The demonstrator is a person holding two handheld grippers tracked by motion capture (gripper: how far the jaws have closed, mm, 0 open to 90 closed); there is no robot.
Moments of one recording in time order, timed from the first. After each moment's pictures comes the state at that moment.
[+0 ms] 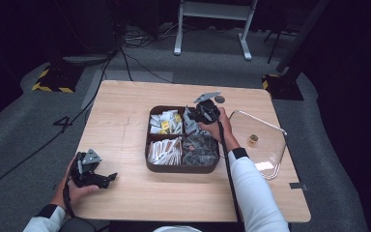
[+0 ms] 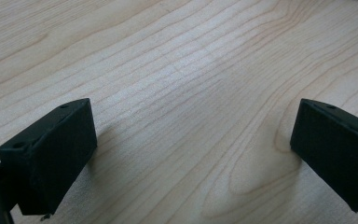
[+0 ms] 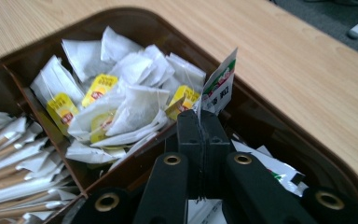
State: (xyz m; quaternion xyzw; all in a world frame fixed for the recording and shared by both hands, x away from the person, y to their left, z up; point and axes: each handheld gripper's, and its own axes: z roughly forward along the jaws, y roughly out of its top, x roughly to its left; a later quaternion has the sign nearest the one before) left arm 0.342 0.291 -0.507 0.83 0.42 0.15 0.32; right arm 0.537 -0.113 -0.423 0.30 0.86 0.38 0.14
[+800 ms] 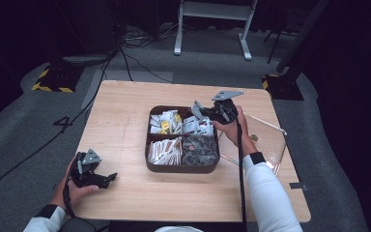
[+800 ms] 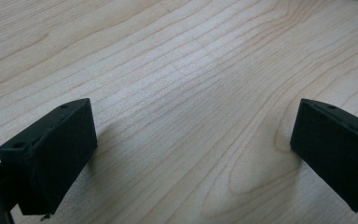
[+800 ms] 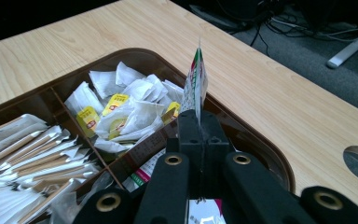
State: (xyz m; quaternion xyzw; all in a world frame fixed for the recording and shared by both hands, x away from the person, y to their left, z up) left arm 0.341 0.291 -0.507 0.83 0.42 0.15 0.32; right arm 0.507 -0.158 -0.382 0.29 0.84 0.43 0.17
